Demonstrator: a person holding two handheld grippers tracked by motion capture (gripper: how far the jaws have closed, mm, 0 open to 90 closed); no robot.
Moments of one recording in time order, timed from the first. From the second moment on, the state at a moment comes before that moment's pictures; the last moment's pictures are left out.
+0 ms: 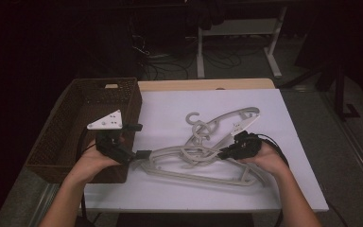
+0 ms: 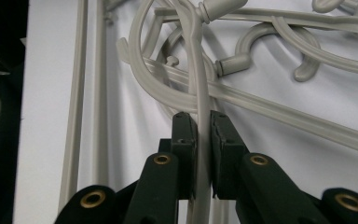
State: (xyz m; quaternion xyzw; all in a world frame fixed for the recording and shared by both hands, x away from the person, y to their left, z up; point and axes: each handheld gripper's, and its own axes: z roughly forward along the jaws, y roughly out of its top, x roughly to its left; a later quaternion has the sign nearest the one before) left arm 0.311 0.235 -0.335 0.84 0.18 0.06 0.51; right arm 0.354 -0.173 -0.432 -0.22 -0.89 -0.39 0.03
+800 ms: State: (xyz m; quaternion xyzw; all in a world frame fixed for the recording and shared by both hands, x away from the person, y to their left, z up) left arm 0.307 0.176 -0.371 0.88 0.18 0.04 0.43; right arm 0.345 -0.188 -0.421 -0.25 -0.88 -0.41 -0.04
